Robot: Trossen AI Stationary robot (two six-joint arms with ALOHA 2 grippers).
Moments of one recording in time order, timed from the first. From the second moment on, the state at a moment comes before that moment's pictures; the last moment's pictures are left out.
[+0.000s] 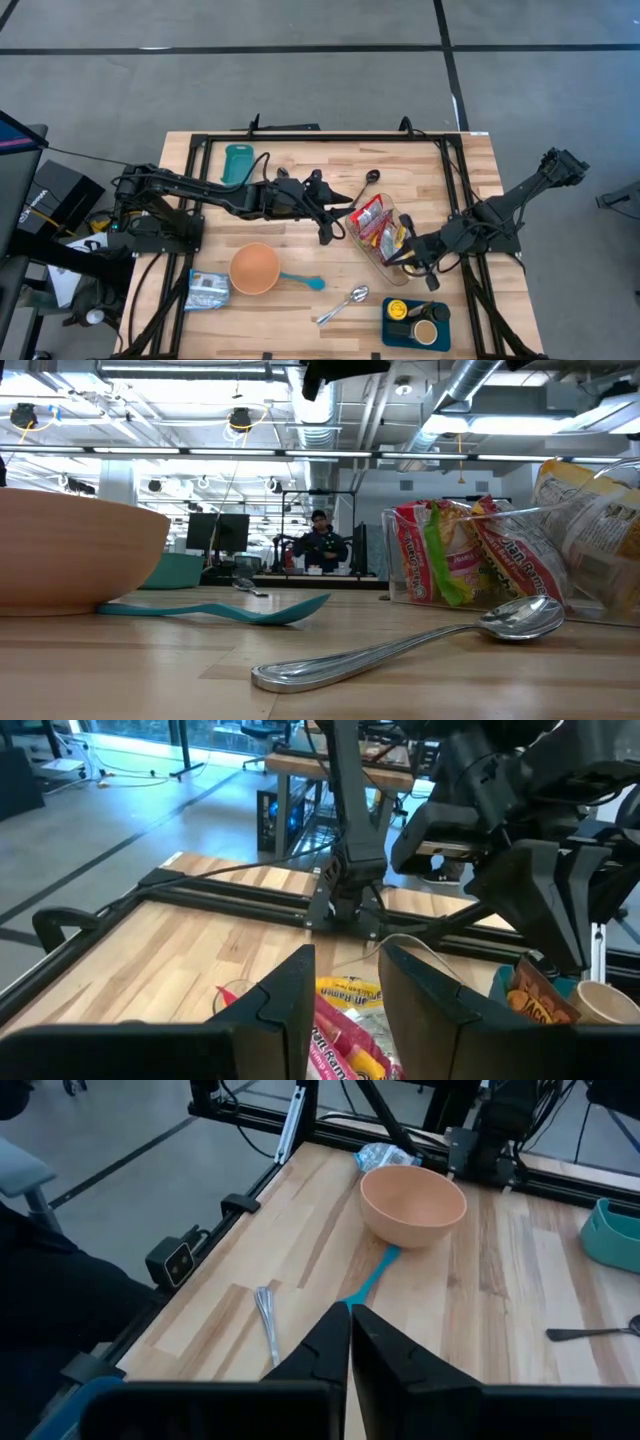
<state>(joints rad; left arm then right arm) -0.09 1.60 1.21 0.19 -0.25 -0.14 0.56 0.96 0.75 -0.23 0.24 0.03</state>
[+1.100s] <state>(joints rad) 0.06 1.52 1.22 -0.65 -0.76 -0.88 0.56 0.97 0.75 -0.22 0.24 0.04</state>
